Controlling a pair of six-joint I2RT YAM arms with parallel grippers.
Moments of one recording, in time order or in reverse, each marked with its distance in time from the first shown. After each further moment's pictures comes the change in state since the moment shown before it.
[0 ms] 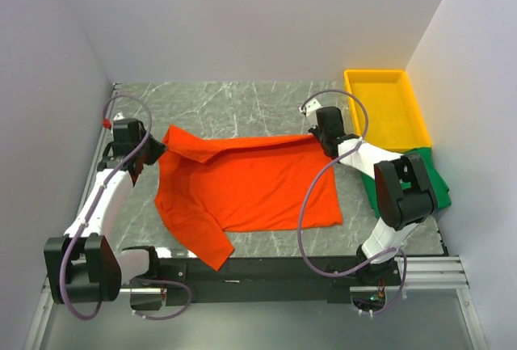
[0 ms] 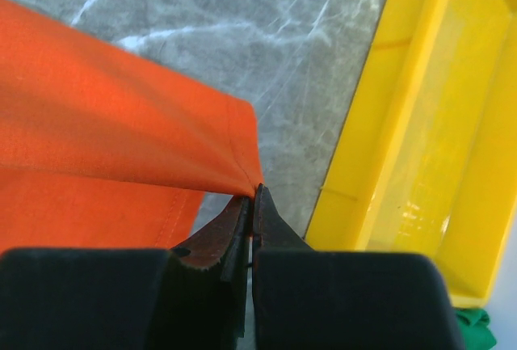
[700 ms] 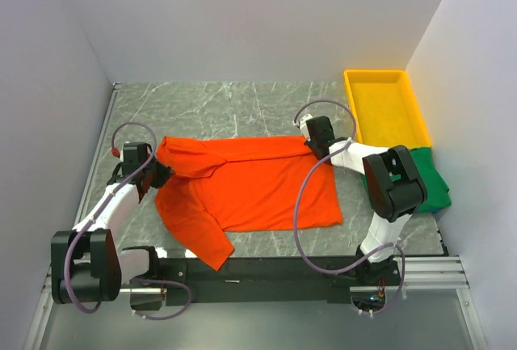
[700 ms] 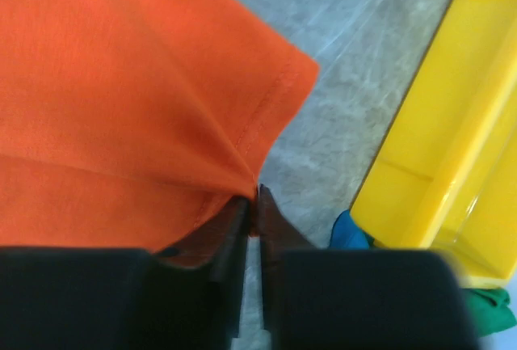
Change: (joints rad) left arm 0.000 -0.011 -0.268 0.102 0.030 -0.121; right arm 0.048 0.087 -0.008 -0.093 0.064 0.017
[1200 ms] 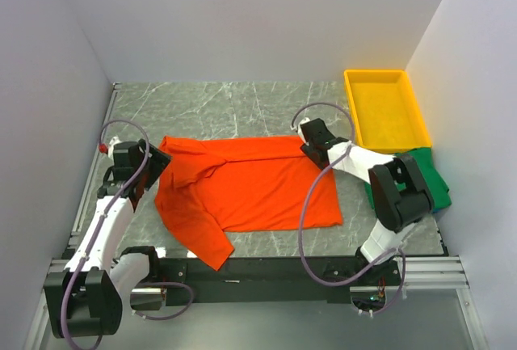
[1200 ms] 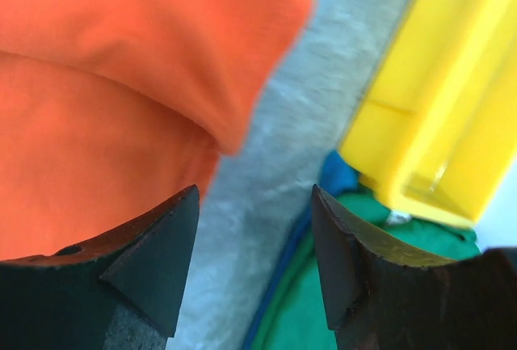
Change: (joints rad) left arm 0.000 -0.216 0.027 -0.106 -0.087 0.047; right arm 0.068 -0.073 0.001 -0.193 0.106 0.049
